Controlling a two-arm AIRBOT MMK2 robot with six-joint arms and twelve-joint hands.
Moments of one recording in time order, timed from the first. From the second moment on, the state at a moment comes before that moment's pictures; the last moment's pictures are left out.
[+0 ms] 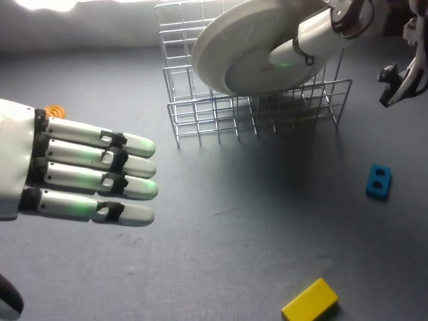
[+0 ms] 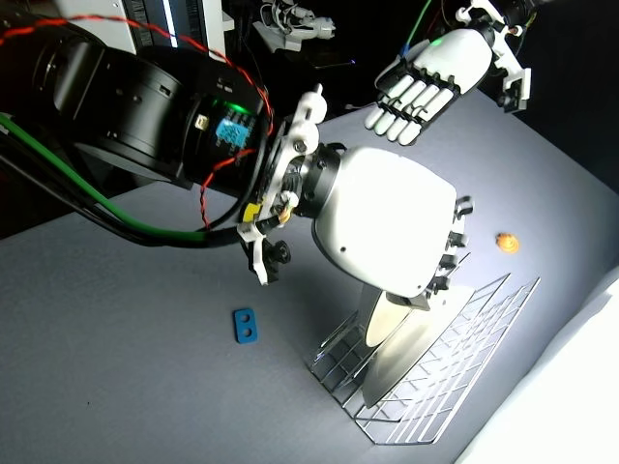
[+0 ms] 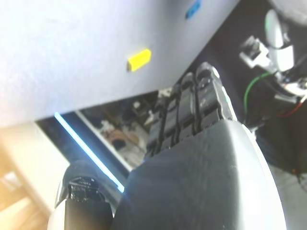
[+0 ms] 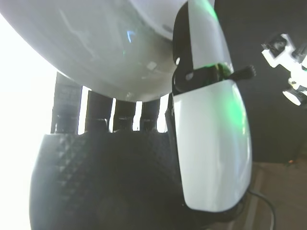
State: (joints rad) left arm 0.50 -0.55 1.24 1.42 -1.24 0.18; right arm -0.11 -1.12 1.14 0.52 0.19 -1.20
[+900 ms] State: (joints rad) left arm 0.52 -0.54 1.23 1.44 -1.32 0.21; right arm -0.17 -1.18 1.22 0.54 0.18 -1.18
